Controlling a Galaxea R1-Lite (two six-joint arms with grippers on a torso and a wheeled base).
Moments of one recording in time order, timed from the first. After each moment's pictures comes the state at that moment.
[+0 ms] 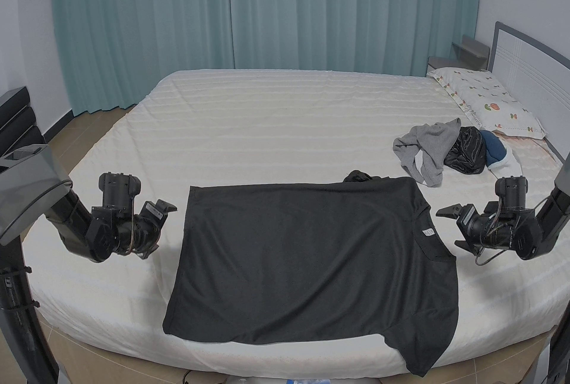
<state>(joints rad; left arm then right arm) -0.07 2.15 -0.85 -0.63 -0.05 -1.08 -0.05 2.05 -0.65 -0.77 0.27 0.81</state>
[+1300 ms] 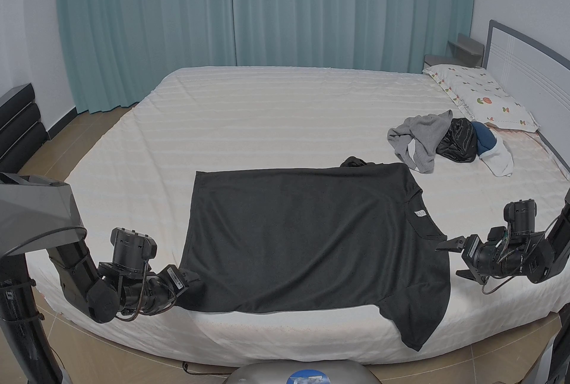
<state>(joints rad) -0.23 2.11 -0.41 -0.85 -0.07 -0.88 -0.05 1.96 -0.41 -0.78 0.37 0.70</state>
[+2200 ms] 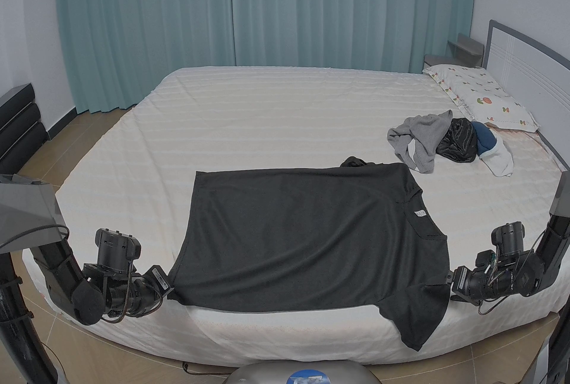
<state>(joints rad) -0.18 2.05 -0.34 -0.85 -0.06 -0.88 -0.03 2.07 -0.34 -0.78 0.37 0.48</state>
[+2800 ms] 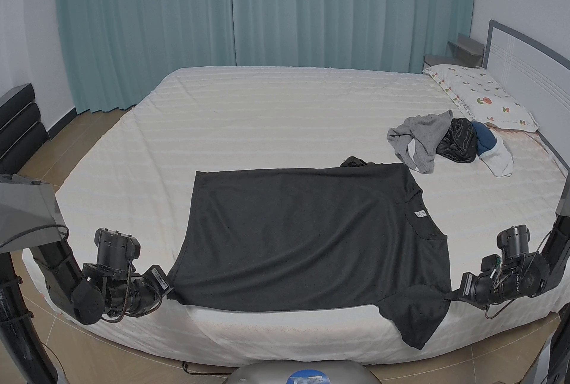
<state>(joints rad) -0.17 2.05 -0.34 -0.85 -0.06 -0.88 -0.07 2.05 -0.31 -0.73 0.36 0.41</state>
